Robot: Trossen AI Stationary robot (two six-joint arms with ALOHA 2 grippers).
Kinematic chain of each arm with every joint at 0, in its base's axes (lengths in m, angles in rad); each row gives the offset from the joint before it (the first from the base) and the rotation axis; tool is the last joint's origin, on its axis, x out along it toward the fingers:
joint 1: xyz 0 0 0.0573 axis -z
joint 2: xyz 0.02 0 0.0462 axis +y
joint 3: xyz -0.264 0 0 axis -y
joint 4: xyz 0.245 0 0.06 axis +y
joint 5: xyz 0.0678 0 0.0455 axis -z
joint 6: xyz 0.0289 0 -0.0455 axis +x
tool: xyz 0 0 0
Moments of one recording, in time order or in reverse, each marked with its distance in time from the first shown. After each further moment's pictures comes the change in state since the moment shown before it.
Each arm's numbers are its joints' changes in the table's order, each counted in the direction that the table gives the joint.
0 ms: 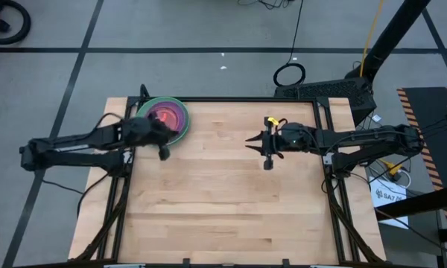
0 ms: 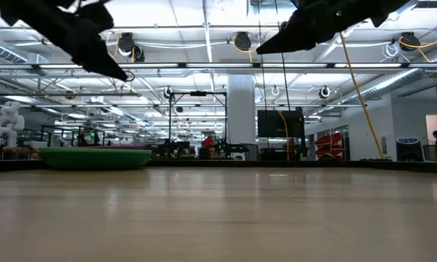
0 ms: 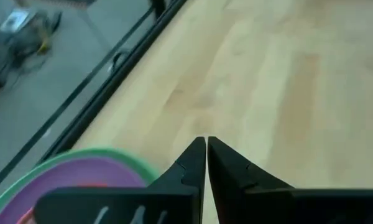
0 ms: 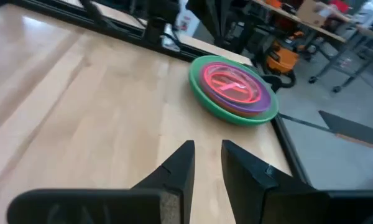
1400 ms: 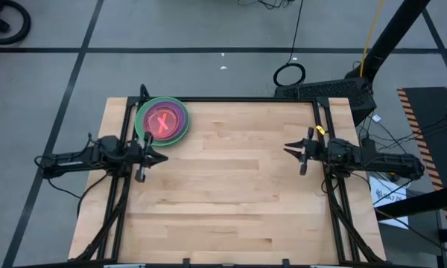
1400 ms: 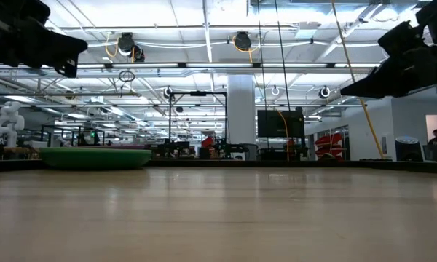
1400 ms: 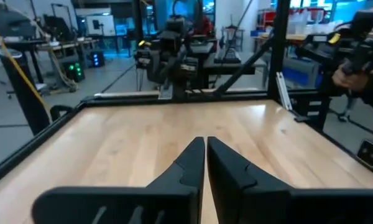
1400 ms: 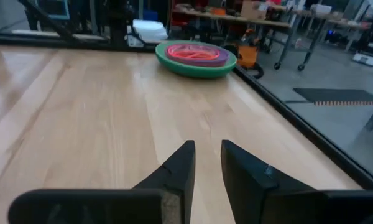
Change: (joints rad) left arm 0.186 -0.772 -0.492 -0.301 0.353 -0.002; right arm 0.013 -1.031 -0.635 0.266 0.104 0.257
